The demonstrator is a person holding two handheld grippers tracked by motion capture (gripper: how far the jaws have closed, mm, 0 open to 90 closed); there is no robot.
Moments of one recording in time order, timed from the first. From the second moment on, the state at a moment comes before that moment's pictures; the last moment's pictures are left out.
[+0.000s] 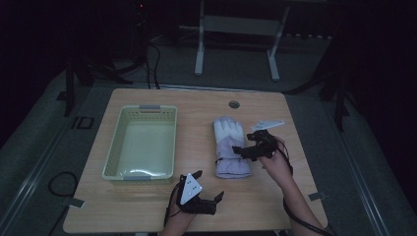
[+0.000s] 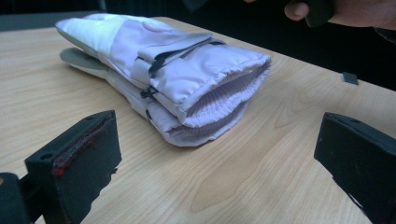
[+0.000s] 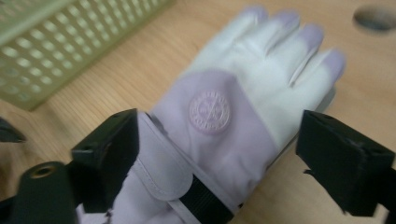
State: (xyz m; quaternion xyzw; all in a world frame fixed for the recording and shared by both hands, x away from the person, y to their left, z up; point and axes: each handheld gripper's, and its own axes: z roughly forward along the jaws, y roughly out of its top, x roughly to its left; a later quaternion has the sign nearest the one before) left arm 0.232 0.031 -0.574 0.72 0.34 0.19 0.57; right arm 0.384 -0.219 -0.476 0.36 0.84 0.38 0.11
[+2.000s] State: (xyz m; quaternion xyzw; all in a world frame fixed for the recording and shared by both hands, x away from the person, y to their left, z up) left arm 0.382 -0.004 -0.520 0.79 0.43 0.07 0.44; right arm 0.400 -0.244 -0.498 0.34 0.83 0.42 0.15
